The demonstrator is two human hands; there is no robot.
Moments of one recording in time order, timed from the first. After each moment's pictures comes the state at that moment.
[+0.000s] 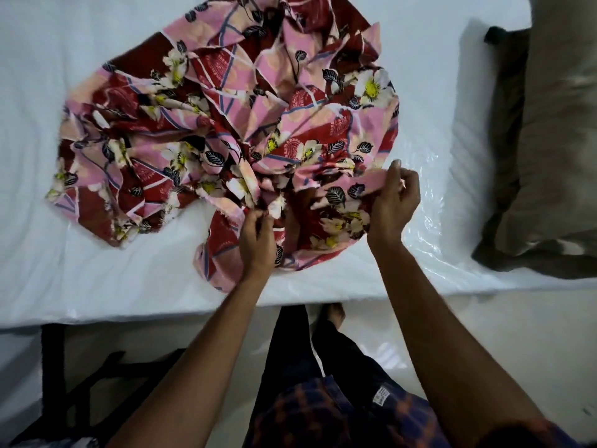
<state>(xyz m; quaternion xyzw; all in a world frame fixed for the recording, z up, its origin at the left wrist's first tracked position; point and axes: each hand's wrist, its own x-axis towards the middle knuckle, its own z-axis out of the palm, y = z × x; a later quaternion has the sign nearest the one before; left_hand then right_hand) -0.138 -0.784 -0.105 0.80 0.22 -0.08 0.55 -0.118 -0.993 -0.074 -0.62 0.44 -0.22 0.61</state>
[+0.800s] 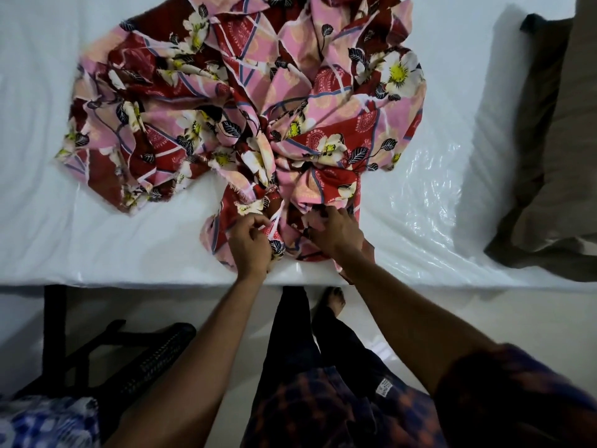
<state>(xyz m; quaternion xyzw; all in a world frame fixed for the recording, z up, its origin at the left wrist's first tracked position) -0.177 -0.749 -0.100 0.85 0.23 0.00 0.48 -0.171 -0.921 -0.157 -0.92 0.17 0.27 0.24</state>
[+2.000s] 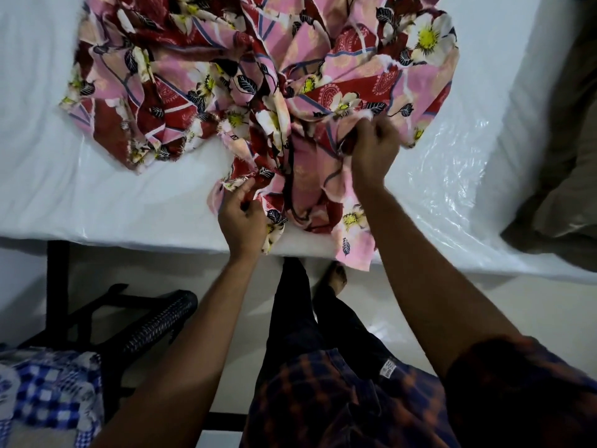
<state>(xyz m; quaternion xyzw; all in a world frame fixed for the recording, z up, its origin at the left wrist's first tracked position) -0.202 -0.715 -0.092 0.83 0.26 0.01 0.50 -0.103 -0.908 -0.093 -0.70 0.32 -0.12 0.63</state>
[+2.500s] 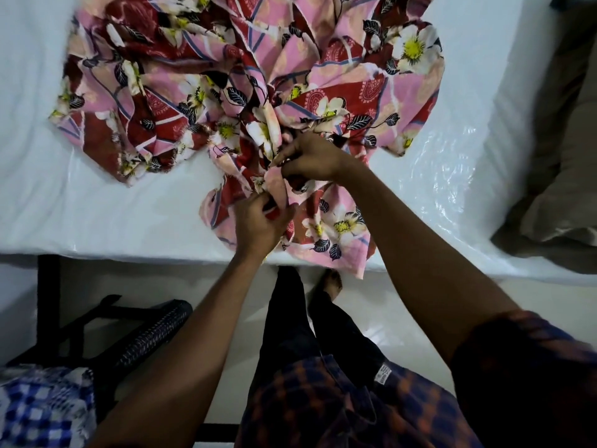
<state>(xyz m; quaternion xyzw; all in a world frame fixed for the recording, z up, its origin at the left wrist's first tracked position) -0.186 -0.734 -0.103 0.86 0.10 -0.10 0.48 -0.070 -0.886 -0.061 -0.77 -0.05 0.38 0.50</state>
